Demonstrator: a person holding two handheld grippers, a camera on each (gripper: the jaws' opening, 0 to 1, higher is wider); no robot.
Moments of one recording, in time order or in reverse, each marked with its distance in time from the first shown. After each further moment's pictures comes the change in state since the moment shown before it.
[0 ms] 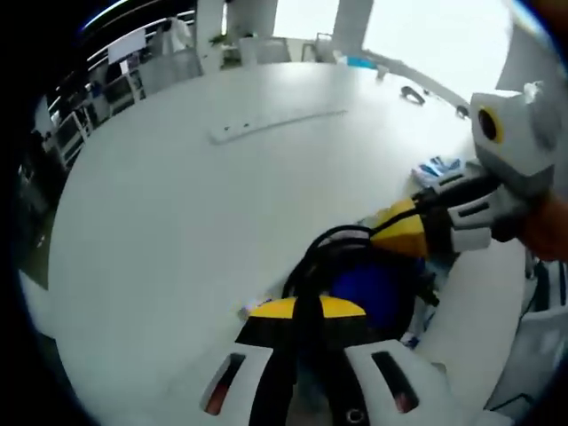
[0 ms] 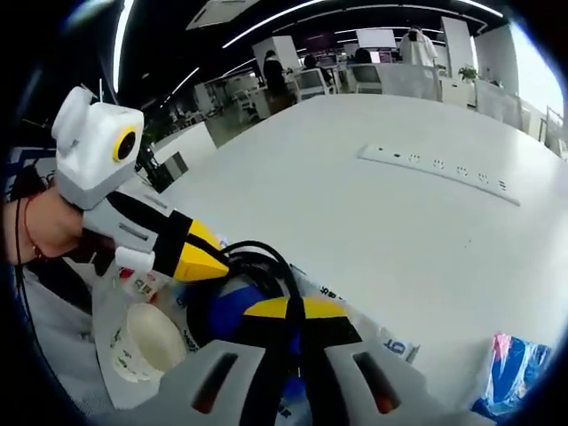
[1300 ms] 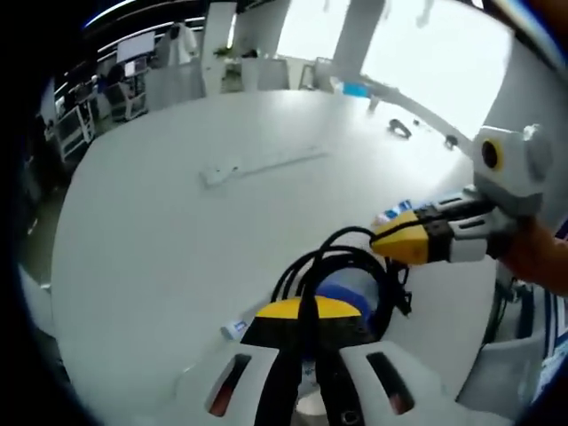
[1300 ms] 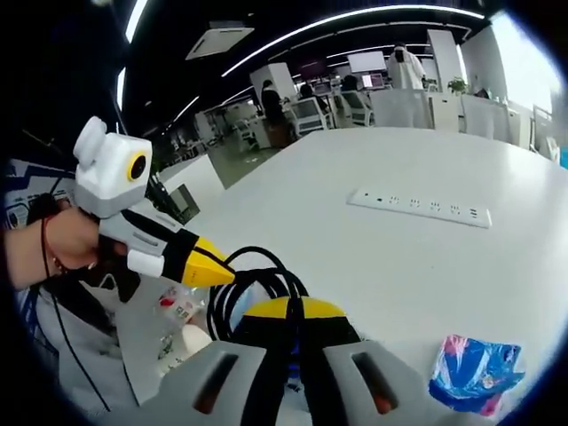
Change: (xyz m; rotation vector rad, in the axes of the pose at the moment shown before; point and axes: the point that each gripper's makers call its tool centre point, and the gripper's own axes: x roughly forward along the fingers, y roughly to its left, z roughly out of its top) left arm -0.051 -0.044 0.052 -0.031 -0.098 -0.061; right arm -0.079 0.005 0.044 0.036 -0.139 0.013
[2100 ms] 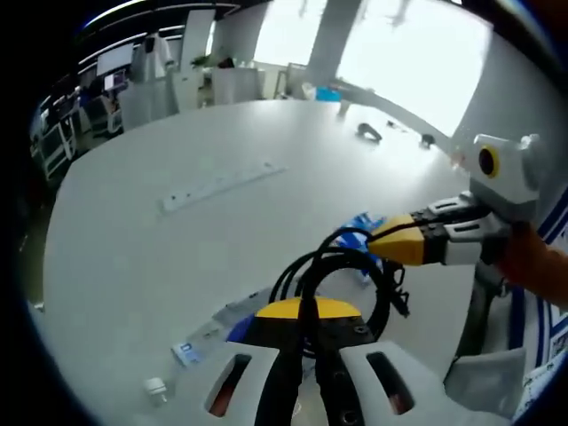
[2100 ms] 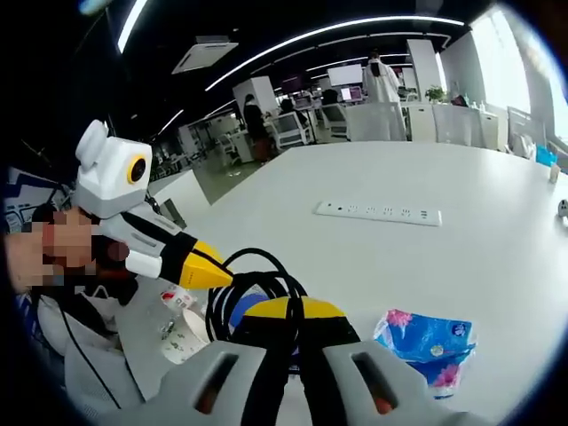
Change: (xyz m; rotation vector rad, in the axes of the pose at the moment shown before) left arm 0.008 -0.082 0.026 0.060 -0.014 -0.087; right arm -0.082 -0.032 -0.005 0.034 -0.068 -0.091
